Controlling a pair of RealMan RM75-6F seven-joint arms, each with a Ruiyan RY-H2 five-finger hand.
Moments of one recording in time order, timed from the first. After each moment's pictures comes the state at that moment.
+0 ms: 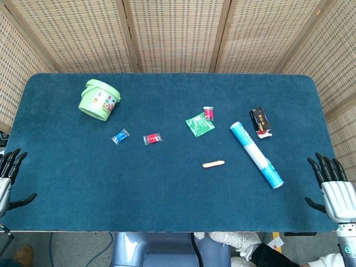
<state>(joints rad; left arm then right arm) -0.09 -1.07 -0.03 -1.60 1.53 1.49 0.00 0.10 -1.10 0.06 -1.53 -1.54 1.47 -0.01</state>
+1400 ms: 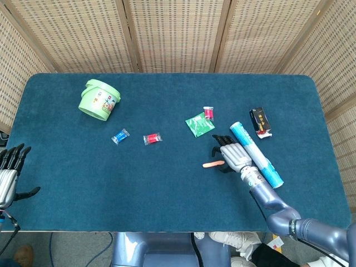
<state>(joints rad) -0.14 -1.12 -0.06 -1.56 1.43 1.40 0.05 0.72 -1.51 0.18 -1.31 -1.23 0.75 -0.04</state>
